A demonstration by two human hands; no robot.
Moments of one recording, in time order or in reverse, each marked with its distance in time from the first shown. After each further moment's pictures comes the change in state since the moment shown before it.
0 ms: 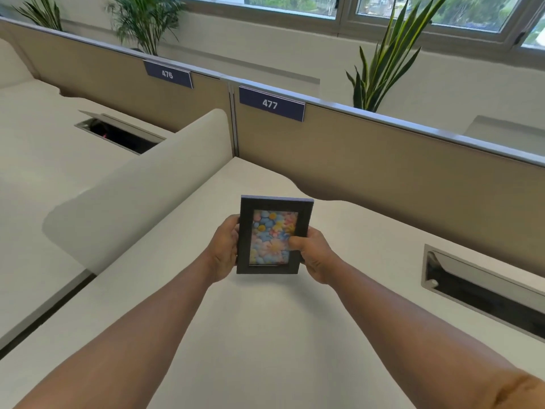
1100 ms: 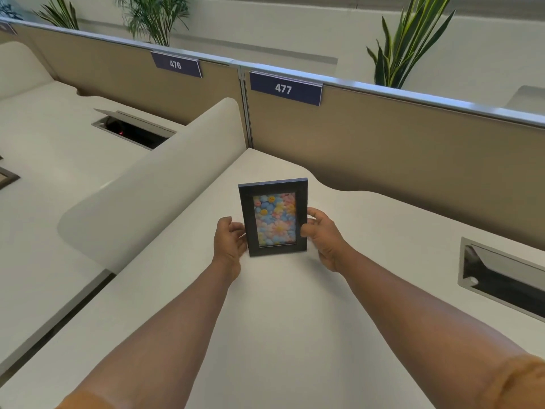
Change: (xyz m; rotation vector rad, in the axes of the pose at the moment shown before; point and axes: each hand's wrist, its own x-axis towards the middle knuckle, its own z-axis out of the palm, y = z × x) left_hand 0.046 -0.030 -0.030 -0.317 0.445 -0.009; right_hand 0.056 0.013 0.004 -0.006 0.042 0.006
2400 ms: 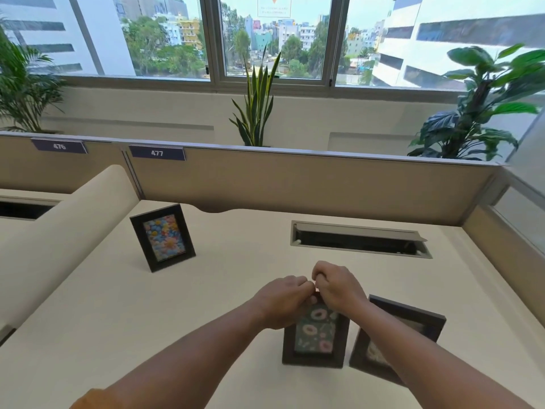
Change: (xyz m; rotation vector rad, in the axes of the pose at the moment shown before) left_hand -0.370 -0.126 0.131 1.518 -1.205 1.333; right_hand -0.406 0.031 -0.190 -0.979 0.575 -0.279
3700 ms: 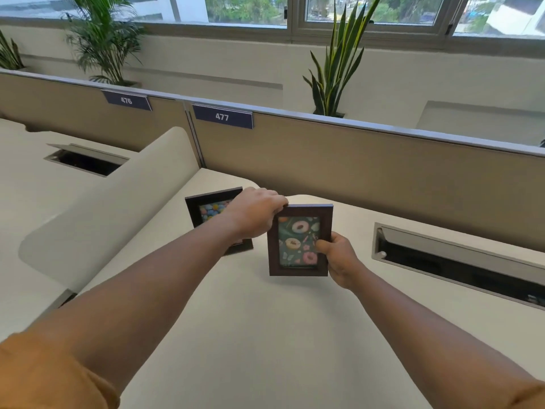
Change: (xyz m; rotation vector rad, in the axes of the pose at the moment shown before) left_hand -0.015 -0.258 -0.129 0.278 0.117 -0.399; right_hand 0.212 -0.072 0.155 1.137 -0.333 0.410
